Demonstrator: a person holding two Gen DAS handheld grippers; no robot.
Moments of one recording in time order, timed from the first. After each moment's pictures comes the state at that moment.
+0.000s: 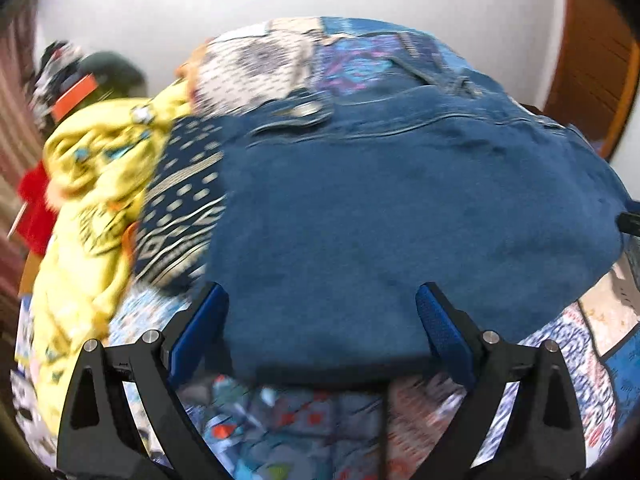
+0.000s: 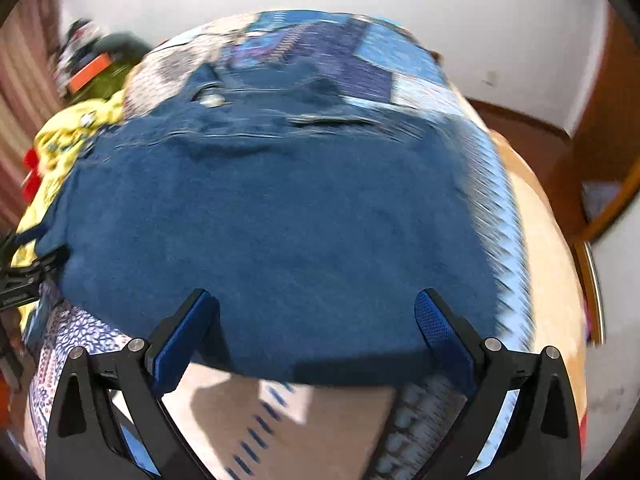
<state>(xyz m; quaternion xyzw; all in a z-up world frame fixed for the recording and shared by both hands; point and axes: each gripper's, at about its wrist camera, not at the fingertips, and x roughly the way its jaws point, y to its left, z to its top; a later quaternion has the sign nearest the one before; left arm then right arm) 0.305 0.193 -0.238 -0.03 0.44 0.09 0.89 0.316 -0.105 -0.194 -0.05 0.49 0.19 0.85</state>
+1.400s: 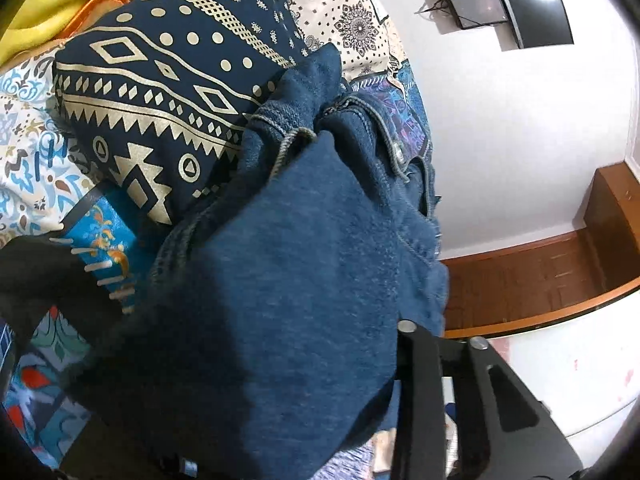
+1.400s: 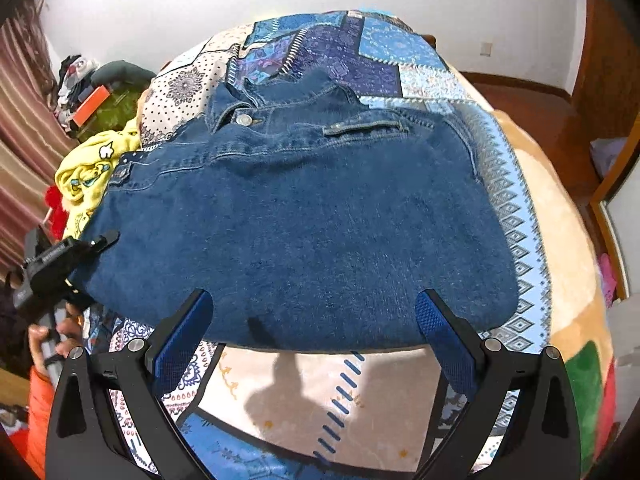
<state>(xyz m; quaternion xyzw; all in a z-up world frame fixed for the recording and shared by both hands) 0.317 0.273 -0.281 -0.55 0.36 -0.02 0.76 0.297 -0.074 -0.158 0.00 0.50 0.20 0.84</state>
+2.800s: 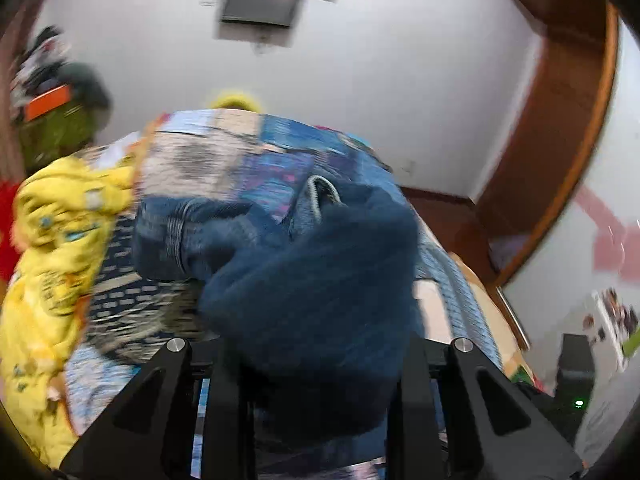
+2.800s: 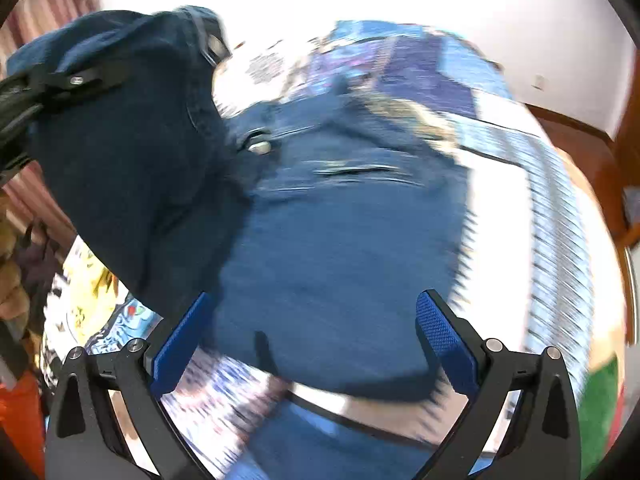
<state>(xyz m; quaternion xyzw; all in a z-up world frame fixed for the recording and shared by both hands) 0.335 0.102 -0.103 -0.12 0.33 -0.02 0.94 0.270 -0.060 -0.157 -0.01 0.48 0.26 0.84</state>
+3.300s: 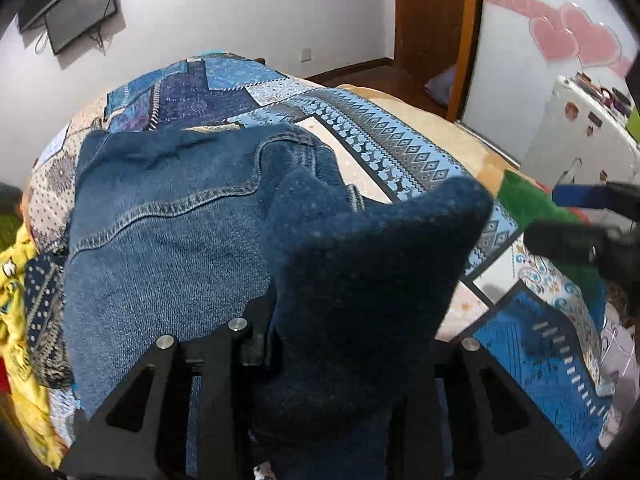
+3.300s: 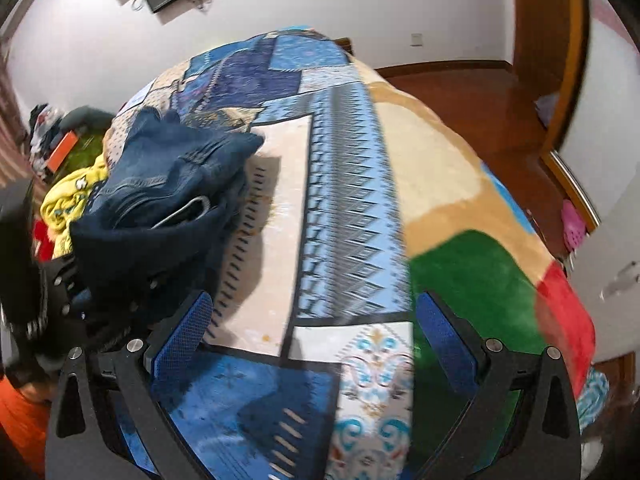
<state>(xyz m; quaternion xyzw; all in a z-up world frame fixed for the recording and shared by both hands) 0.317 -0.060 -0.216 0.11 0.44 -0.15 0.88 0.254 -0.202 -0.162 0.08 0.49 0.11 0.86</state>
